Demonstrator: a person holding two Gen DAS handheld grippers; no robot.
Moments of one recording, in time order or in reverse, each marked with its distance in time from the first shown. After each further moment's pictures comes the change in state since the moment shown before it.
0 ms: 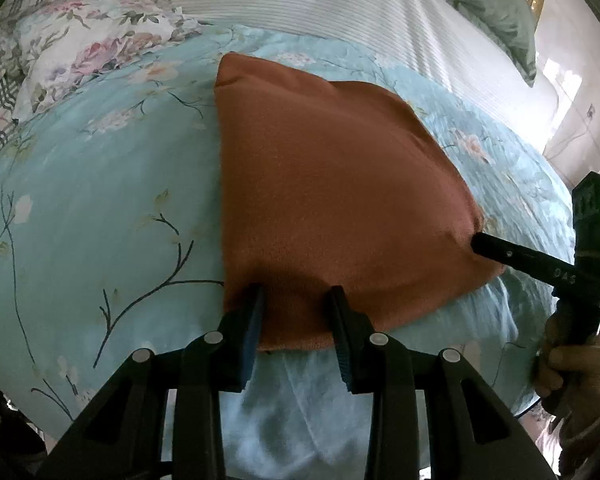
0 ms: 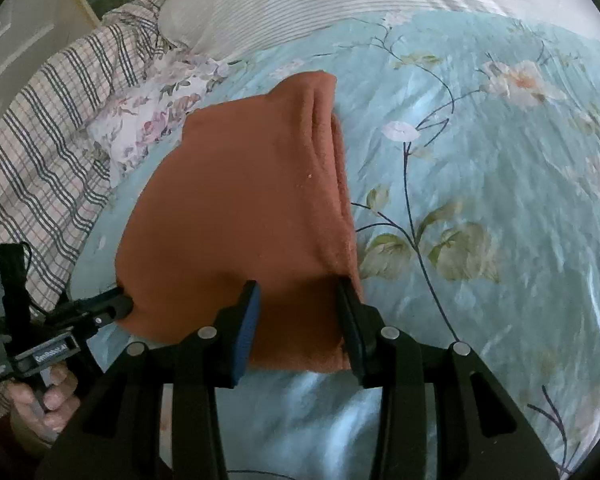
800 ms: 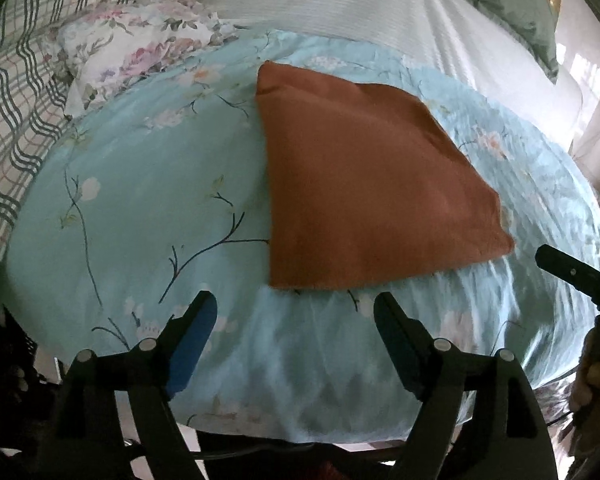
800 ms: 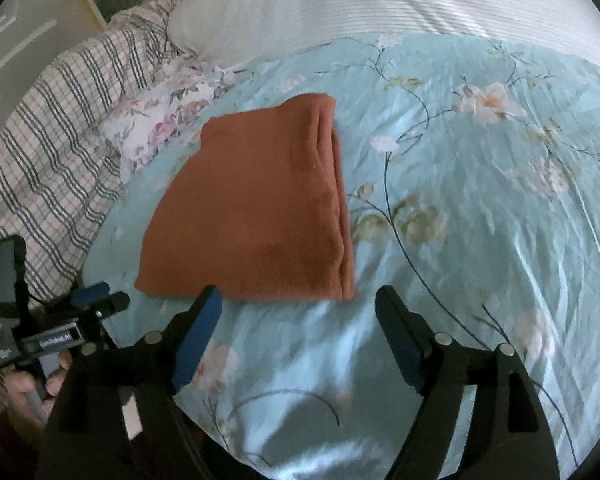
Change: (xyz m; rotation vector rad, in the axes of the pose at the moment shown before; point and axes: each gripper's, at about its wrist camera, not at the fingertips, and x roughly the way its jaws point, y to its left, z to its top) left arm -0.048 -0.005 -0.015 -0.008 0.024 0.150; right arm -0.065 0.022 -0.024 -0.041 -0.014 -0.062
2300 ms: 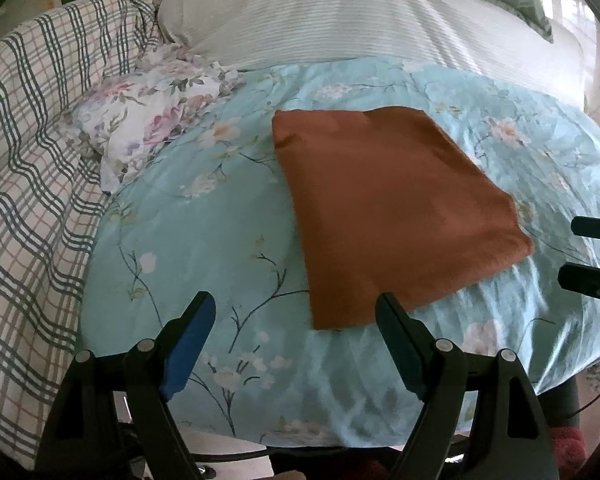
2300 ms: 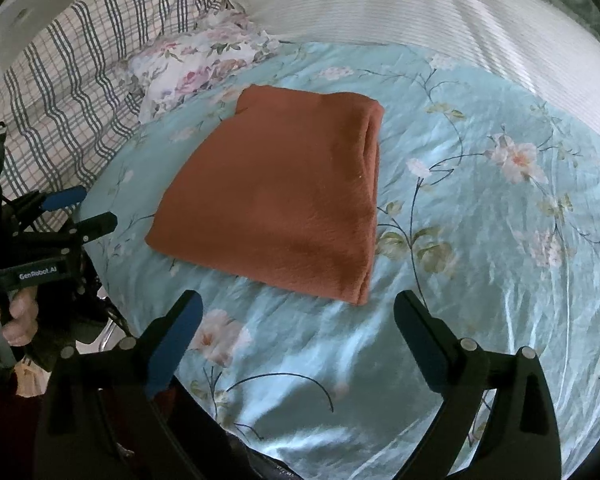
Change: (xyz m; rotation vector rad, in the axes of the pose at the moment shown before) left arm -0.035 -0.023 0.032 0.163 -0.058 0.196; right arm -0.008 0.039 0.024 -0.254 0.099 -0.042
